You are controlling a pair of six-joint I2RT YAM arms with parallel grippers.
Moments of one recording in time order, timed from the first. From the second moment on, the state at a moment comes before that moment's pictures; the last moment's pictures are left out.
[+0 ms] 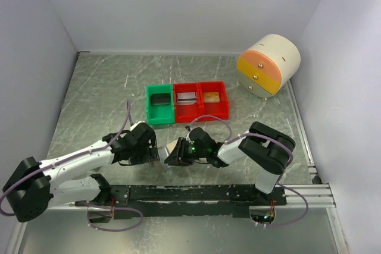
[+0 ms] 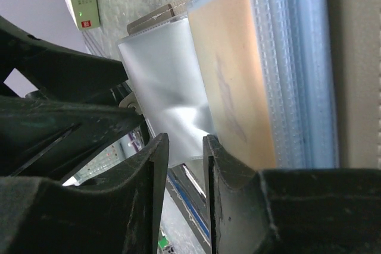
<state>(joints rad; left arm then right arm) -0.82 1.08 0.57 -0.61 -0.12 -0.96 0.97 1.75 0.49 0.67 -0.36 1.24</state>
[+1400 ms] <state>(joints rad) -0.80 1.37 0.66 -0.36 0.05 -0.54 0.89 1.37 0.70 -0.27 0.03 0.87</state>
